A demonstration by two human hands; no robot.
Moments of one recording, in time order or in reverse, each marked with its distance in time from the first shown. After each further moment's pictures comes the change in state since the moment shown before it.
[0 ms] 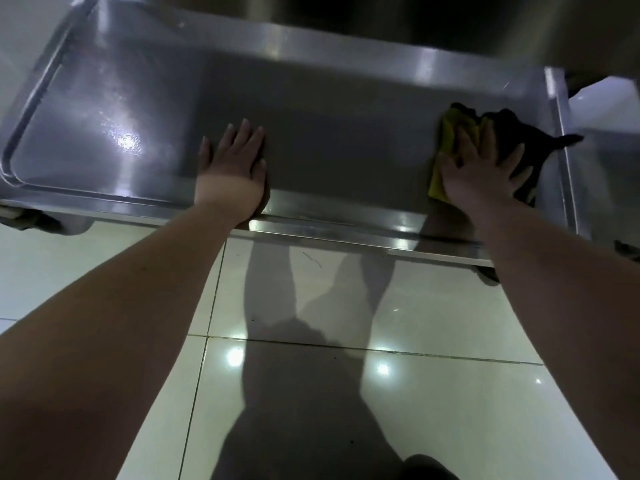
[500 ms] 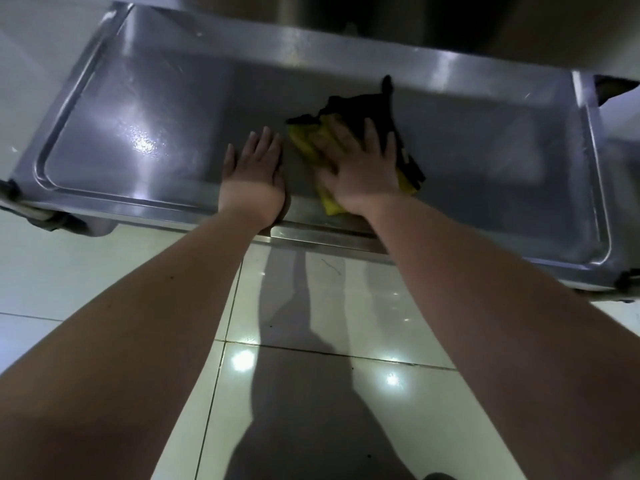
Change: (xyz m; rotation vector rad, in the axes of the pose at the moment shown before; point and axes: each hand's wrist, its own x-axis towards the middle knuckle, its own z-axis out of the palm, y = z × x) left_hand -0.003 -0.004 -0.002 -0.040 0.020 0.004; right_hand -0.051 -0.167 0.033 -0.115 0.022 -0.635
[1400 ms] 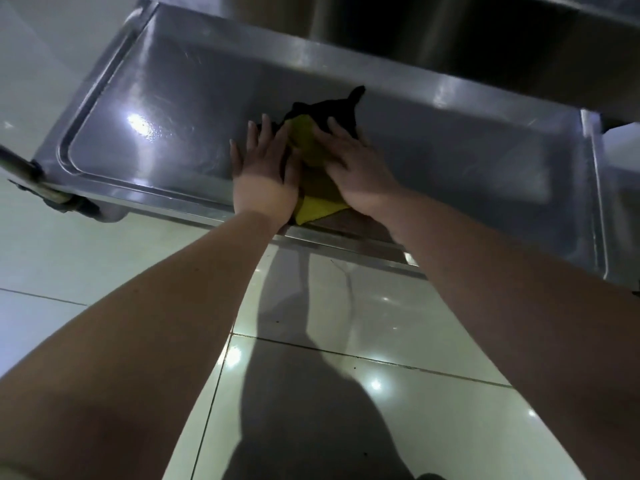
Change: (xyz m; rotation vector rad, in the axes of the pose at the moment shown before) left_hand -0.018 -0.005 -0.018 -0.253 0.157 -0.105; right_hand -0.004 -0.033 -0.024 0.420 -0.026 -0.196
